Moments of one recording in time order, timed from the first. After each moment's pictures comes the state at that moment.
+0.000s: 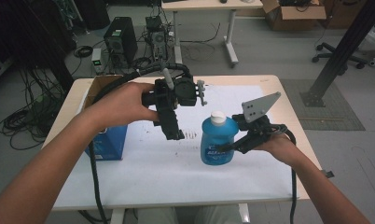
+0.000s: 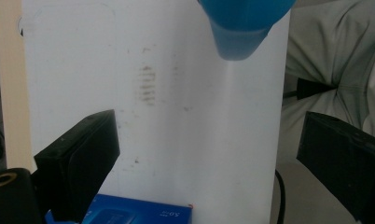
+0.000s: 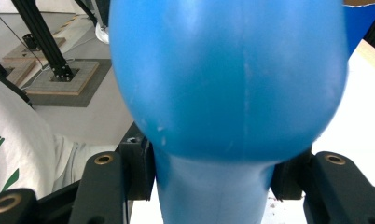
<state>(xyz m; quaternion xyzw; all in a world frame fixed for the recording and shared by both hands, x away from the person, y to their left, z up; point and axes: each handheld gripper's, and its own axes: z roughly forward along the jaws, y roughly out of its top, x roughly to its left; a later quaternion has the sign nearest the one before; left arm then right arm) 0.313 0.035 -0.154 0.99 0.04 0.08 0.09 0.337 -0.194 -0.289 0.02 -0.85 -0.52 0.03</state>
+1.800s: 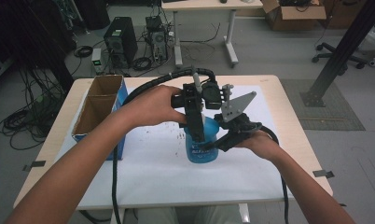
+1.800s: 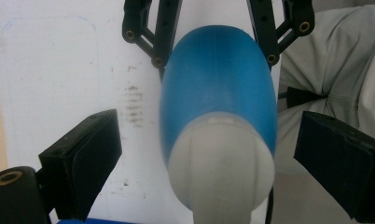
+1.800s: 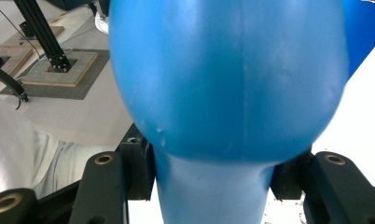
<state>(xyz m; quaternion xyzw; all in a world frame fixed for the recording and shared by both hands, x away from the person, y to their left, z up) 0.326 -0.013 -0.177 1.00 0.03 0.05 0.07 0.350 -0.153 -0.300 0.03 -0.86 -0.50 0.03</state>
